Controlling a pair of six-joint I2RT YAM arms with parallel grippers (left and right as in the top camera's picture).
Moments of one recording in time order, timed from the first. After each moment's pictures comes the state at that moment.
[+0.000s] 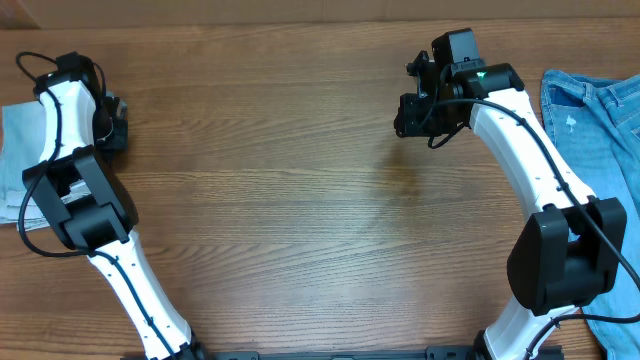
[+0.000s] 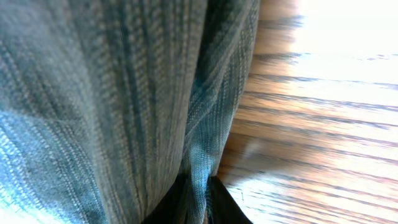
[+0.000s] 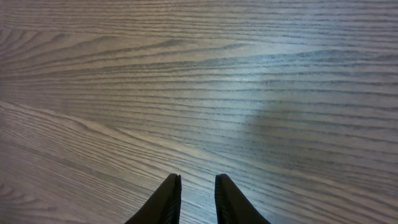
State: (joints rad) left arm 0.40 2.49 2.13 -1.16 -0.26 0.31; right arm 0.19 1.90 1.62 -0.94 -0.30 0.15
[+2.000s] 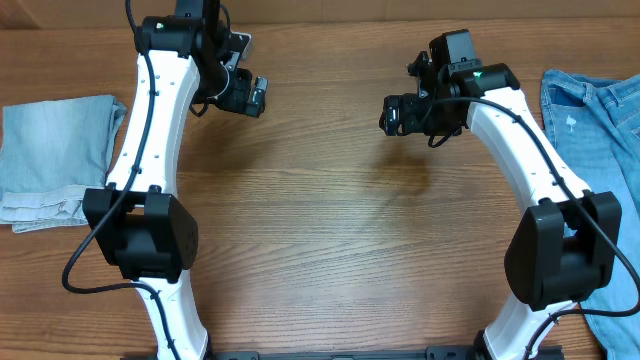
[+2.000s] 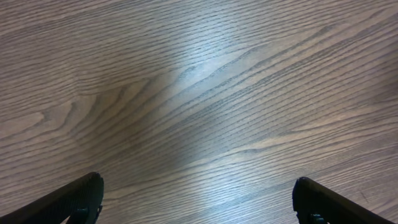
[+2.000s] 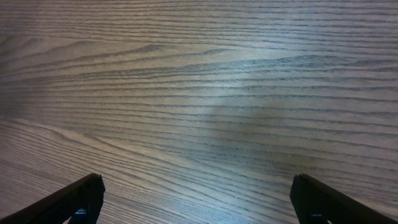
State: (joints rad) left arm -0.10 2.11 2.12 -1.31 0.16 0.13; right arm 0.19 1.92 1.62 -0.92 -0.25 0.15
